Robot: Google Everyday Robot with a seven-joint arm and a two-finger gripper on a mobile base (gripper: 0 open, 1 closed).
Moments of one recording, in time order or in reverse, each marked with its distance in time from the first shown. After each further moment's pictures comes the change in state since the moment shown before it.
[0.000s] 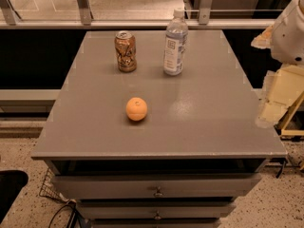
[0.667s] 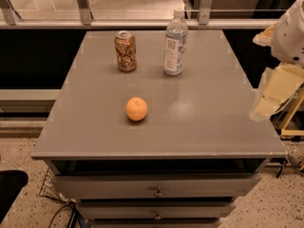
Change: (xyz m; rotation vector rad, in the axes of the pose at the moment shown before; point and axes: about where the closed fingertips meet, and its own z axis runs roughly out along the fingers) arm 0.003 -0.018 0.009 0.048 -0.072 0.055
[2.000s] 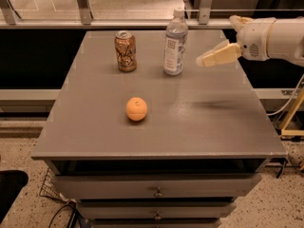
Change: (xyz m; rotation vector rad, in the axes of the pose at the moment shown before) arm -0.068 -0.161 0.089 0.229 -0.812 0.298
